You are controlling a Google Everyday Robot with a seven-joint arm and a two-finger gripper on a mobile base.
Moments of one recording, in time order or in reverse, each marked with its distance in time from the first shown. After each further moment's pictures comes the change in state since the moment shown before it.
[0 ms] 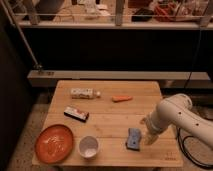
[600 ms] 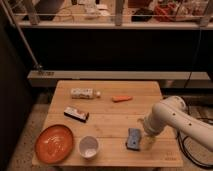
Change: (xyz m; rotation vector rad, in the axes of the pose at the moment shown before) arm -0.001 0.002 0.028 -0.032 -0.008 -0.015
